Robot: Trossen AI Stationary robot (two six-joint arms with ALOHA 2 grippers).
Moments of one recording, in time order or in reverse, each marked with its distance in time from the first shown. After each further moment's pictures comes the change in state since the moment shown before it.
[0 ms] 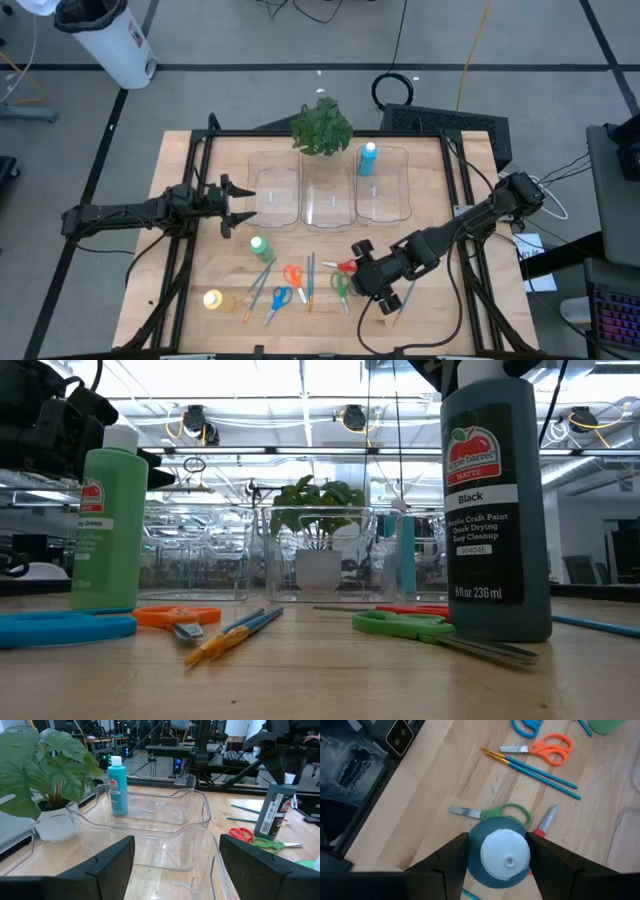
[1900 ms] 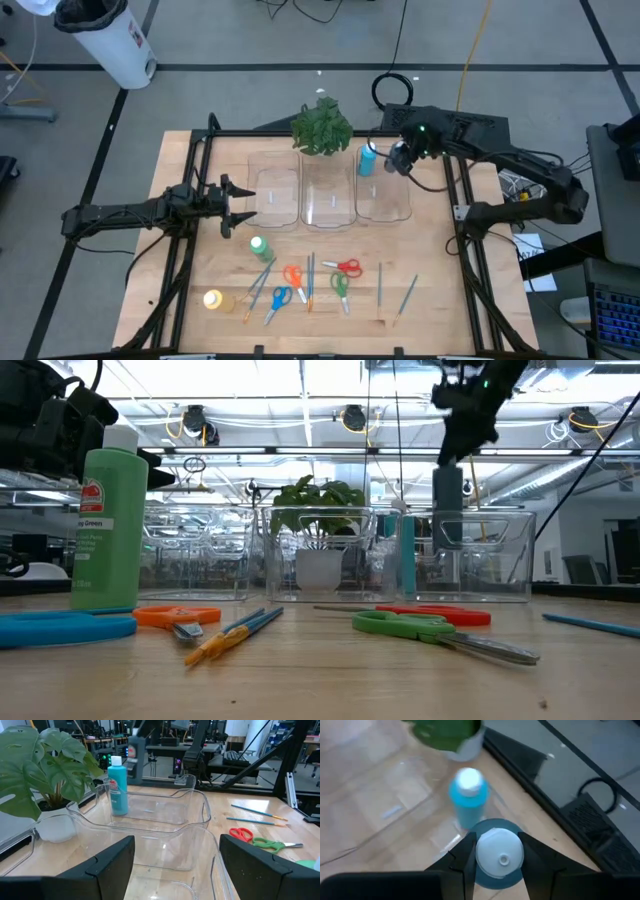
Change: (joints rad) left arm 0.000 0.000 0.000 0.000 0.000 0.000; right arm -1.046 -0.489 -0.176 -0.171 0.077 0.036
